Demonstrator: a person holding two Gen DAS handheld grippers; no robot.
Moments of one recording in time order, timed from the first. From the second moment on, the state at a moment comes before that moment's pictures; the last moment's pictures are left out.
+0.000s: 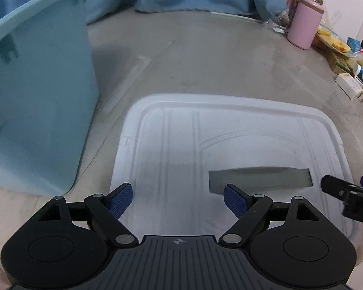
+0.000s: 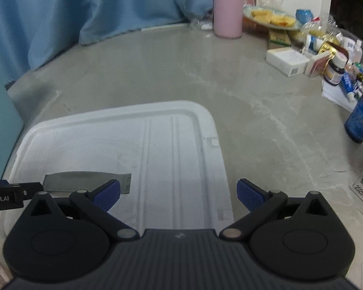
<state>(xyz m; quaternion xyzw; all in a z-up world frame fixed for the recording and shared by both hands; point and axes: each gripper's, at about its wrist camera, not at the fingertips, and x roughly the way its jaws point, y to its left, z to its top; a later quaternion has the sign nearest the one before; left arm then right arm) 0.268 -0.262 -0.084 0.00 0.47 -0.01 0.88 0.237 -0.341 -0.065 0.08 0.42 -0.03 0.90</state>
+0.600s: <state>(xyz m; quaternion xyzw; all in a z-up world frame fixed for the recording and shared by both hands) 0.287 -0.271 -0.095 0.01 0.50 -0.03 0.87 0.256 -0.334 -0.075 0.07 0.47 -0.02 0.88</state>
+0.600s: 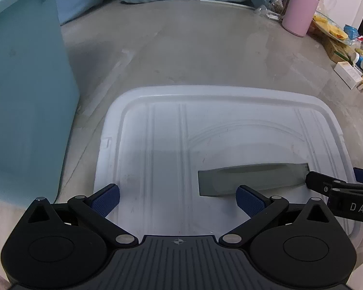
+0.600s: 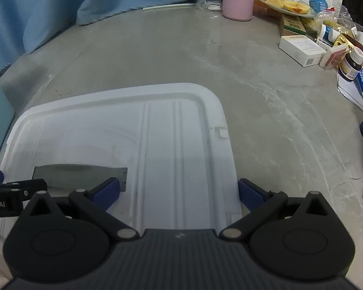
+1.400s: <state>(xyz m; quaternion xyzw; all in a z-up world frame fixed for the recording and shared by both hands) 0.196 -0.276 -0.094 0.06 0.51 -0.06 0.86 0.167 -0.313 -0.071 0.07 0.48 0.01 0.87</state>
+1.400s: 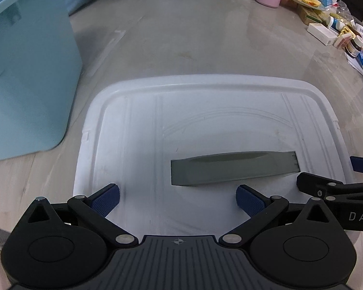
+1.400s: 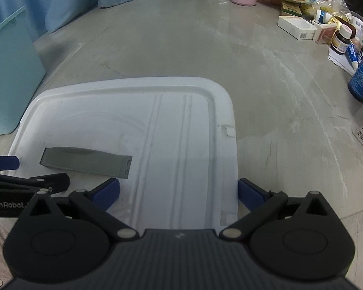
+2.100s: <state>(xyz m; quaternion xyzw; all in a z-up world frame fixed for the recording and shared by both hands) 0.218 -0.213 -0.081 -0.08 0.52 -0.07 0.85 0.159 -0.310 -0.073 0.07 0.49 0.01 0.87</state>
